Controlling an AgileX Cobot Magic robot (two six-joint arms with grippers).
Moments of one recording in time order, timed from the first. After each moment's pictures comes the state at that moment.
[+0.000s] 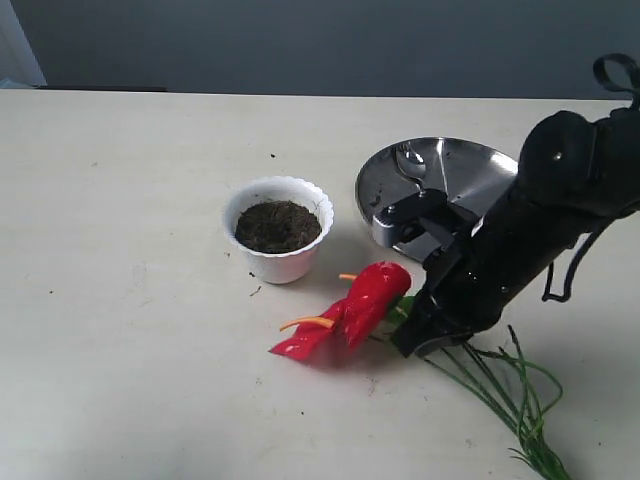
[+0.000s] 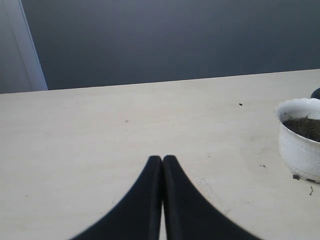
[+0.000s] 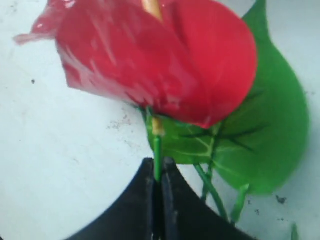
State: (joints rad) left arm -0.11 0.01 0.00 0.00 0.23 0.01; right arm 0.60 1.68 -0.84 0.51 0.75 -0.65
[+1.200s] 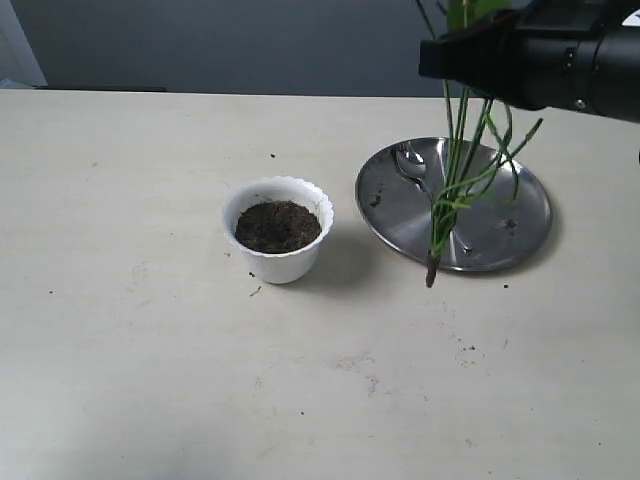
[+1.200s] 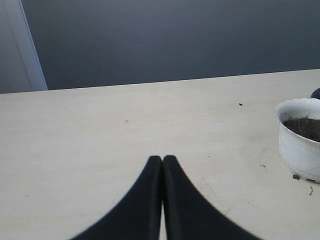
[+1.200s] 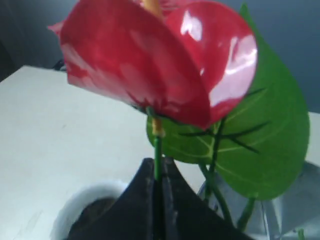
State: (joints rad) left arm -0.11 0.01 0.00 0.00 0.23 0.01; right arm 0.60 1.22 -0.84 0.73 0.07 -0.53
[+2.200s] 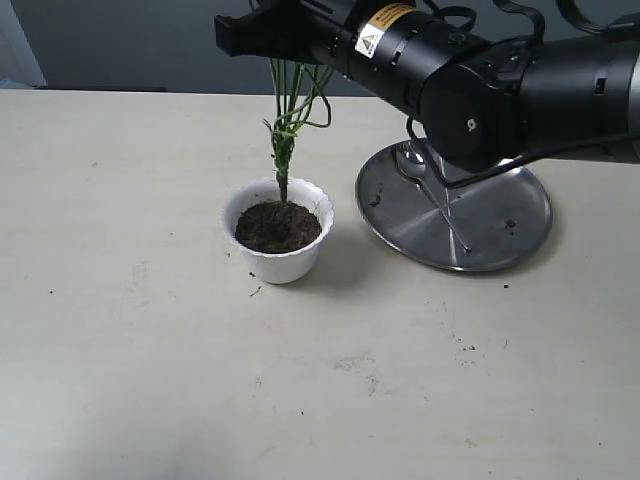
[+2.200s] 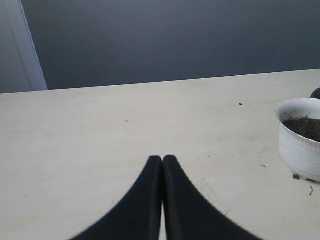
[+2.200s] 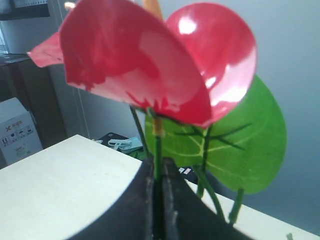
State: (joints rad) left arm -0.11 0.01 0.00 0.00 0.23 0.01; right arm 0.83 1.70 -1.10 0.04 -0.49 0.05
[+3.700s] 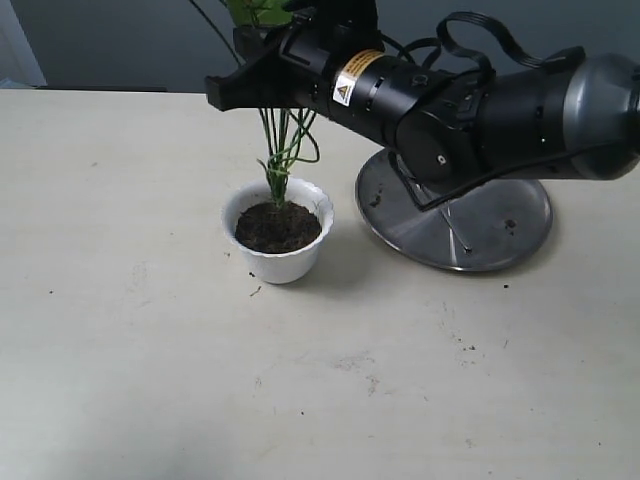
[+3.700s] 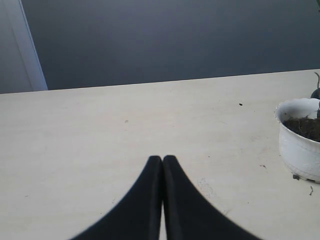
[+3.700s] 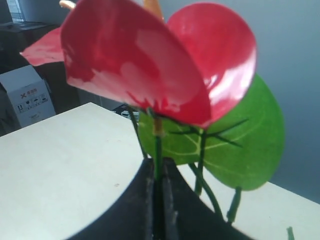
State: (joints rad) left arm -0.11 0.01 0.00 0.00 0.23 0.01; right arm 0.83 1.79 -1.10 -0.09 -0.50 0.15
